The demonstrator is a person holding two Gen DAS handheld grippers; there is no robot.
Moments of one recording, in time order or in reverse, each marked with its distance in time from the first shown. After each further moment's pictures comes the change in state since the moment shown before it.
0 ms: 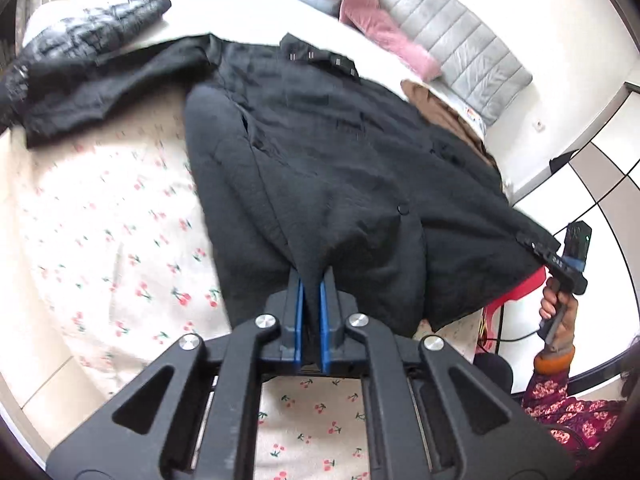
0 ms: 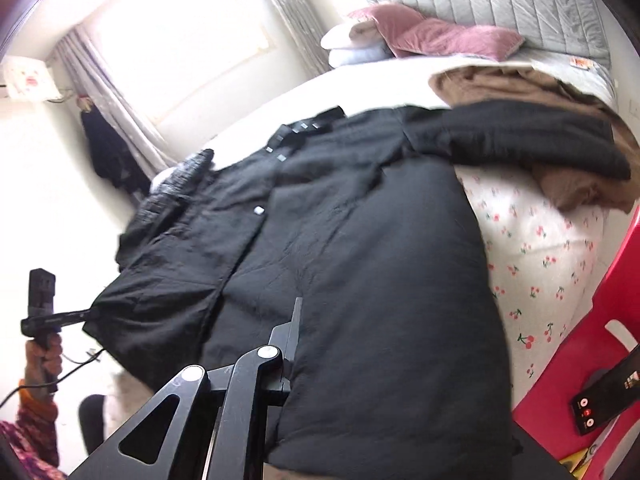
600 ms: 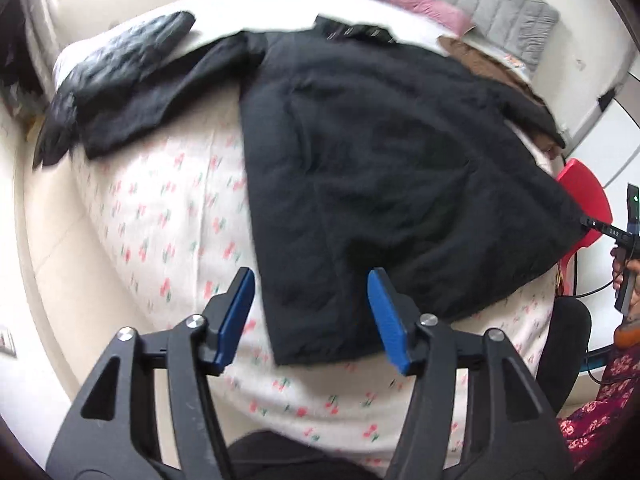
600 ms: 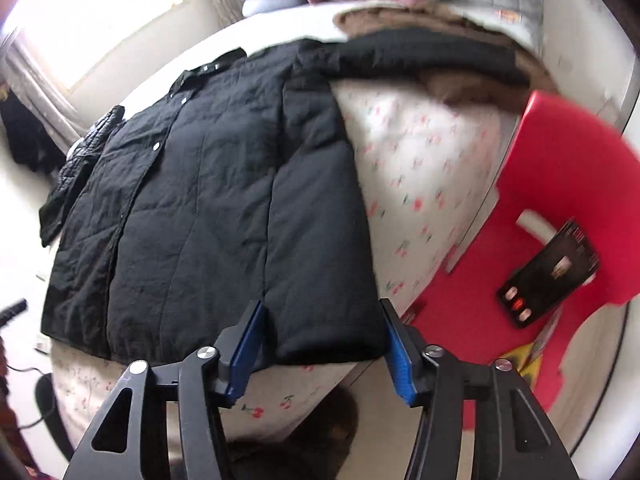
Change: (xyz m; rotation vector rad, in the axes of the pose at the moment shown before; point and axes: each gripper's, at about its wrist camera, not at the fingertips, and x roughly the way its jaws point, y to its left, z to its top) left arm -0.003 0.006 -0.030 0.190 0.060 0.263; right arm 0.004 -0.025 -0.047 0.063 0.174 -0.387
